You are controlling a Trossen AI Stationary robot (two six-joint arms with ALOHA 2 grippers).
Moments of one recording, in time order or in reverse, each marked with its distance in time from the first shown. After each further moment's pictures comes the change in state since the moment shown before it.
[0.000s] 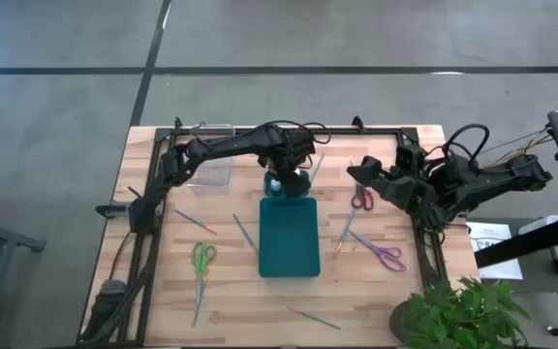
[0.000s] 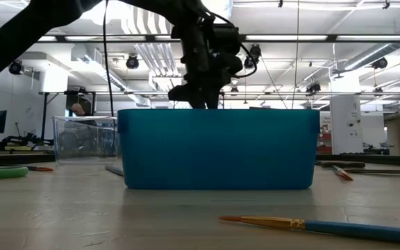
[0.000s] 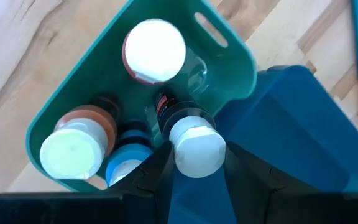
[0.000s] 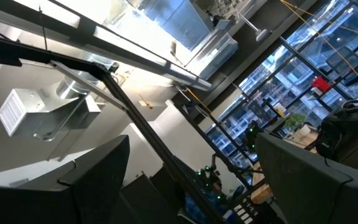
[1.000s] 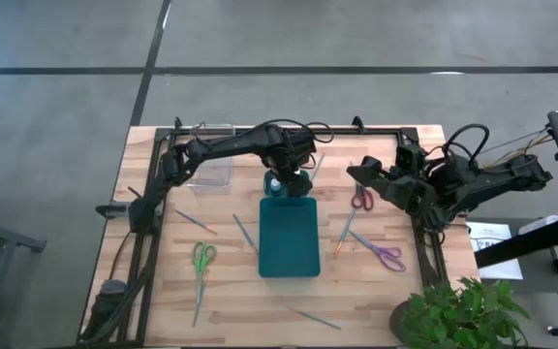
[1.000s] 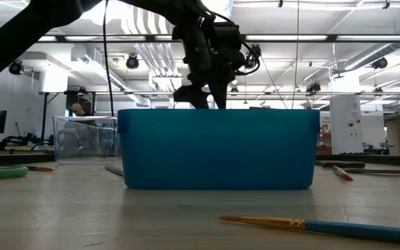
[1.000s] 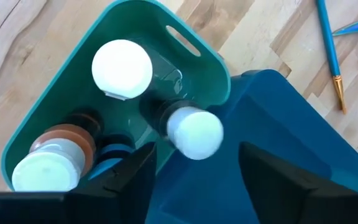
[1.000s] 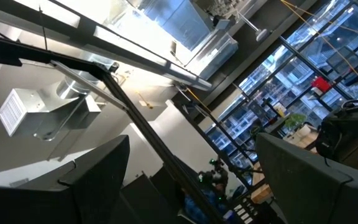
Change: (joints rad) left arm 0.000 0.000 0.002 0.041 0.054 0.050; right arm 0.000 0.000 0.000 0.000 -0.001 0.000
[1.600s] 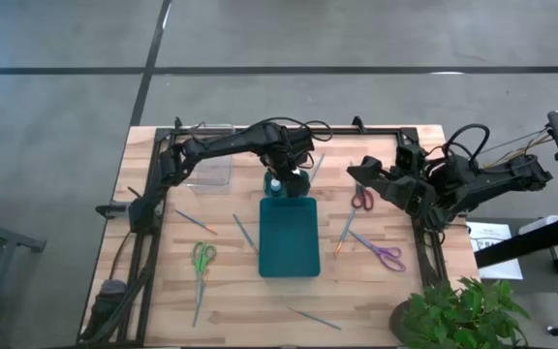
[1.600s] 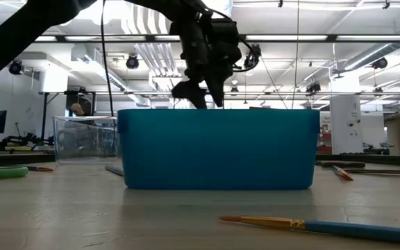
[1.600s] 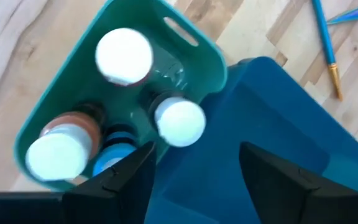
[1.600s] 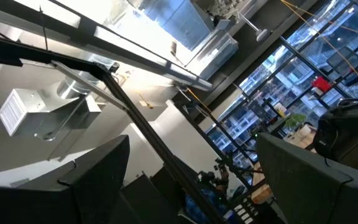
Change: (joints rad) left arm 0.005 -0.024 0.000 -0.039 0.005 0.035; right arm 0.000 -0.001 0.000 0.000 -0.001 0.000
